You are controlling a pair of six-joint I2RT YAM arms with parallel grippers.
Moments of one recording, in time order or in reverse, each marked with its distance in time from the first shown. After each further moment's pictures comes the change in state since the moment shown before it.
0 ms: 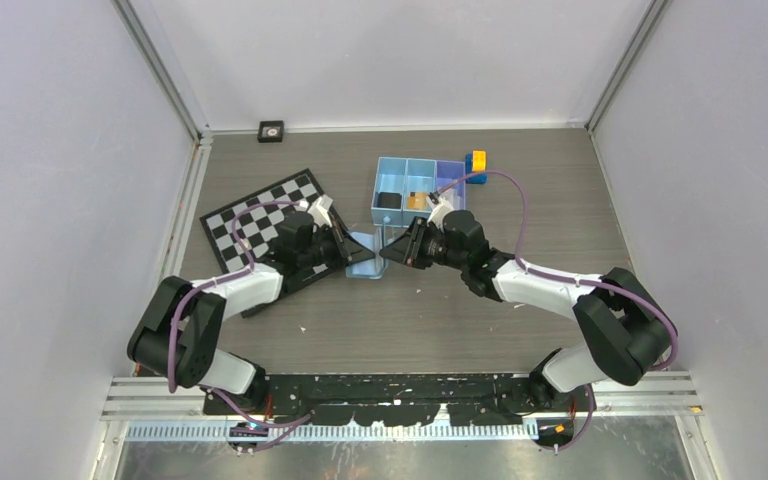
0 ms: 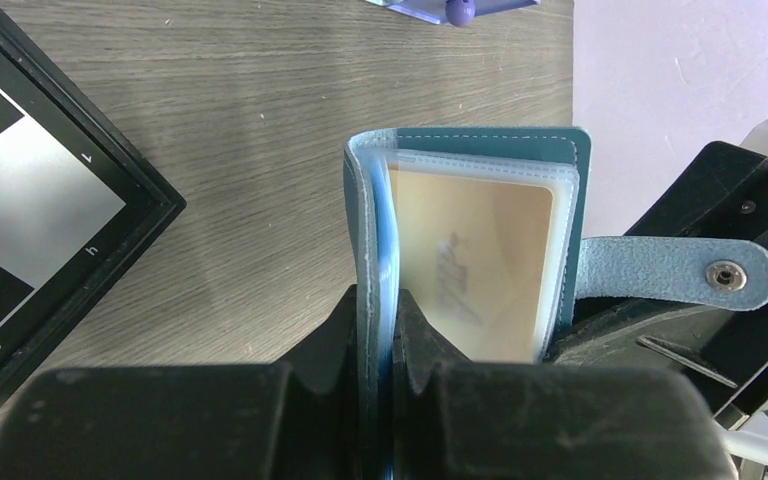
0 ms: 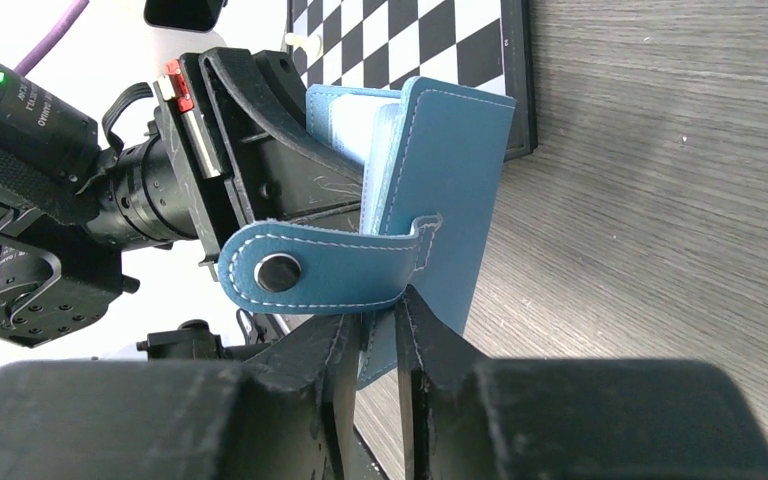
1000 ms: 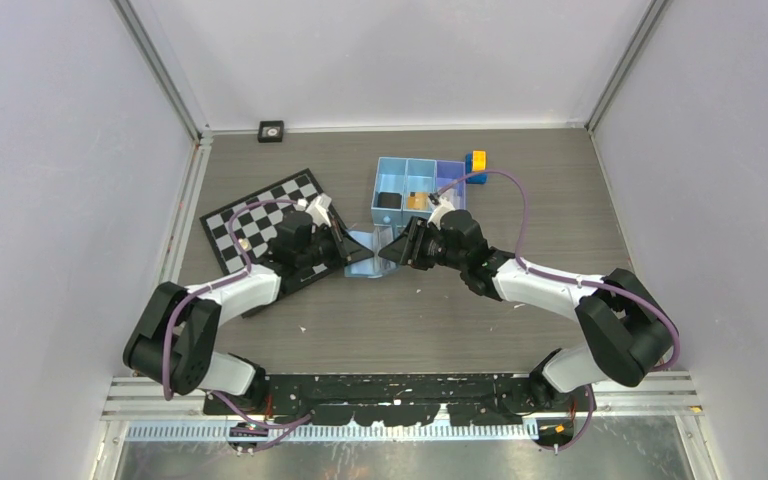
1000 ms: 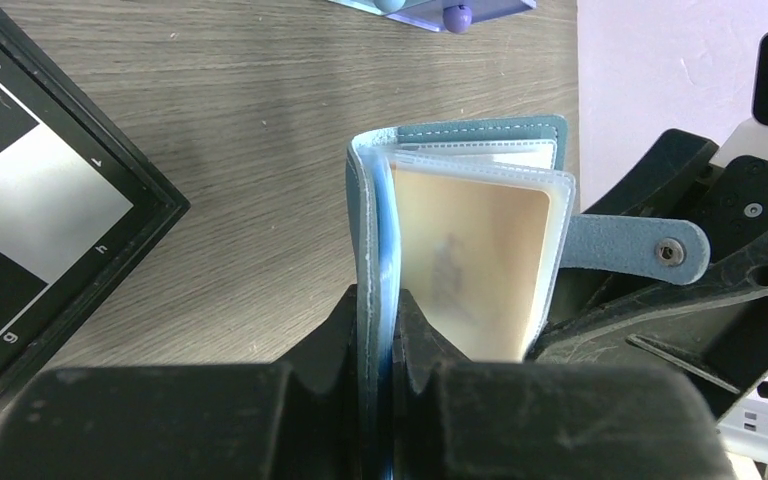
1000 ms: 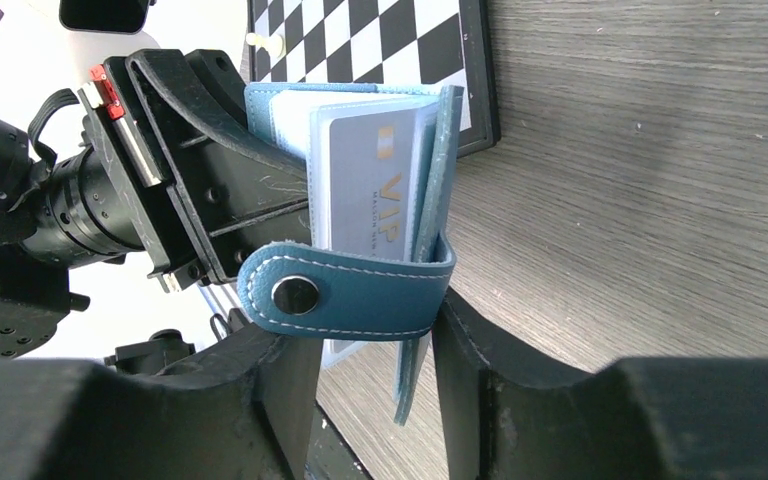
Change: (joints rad) left arm -0.003 -0.035 0.000 -0.024 -0.023 0.026; right arm 0.002 -0.008 0.019 -0.085 0.054 -0.025
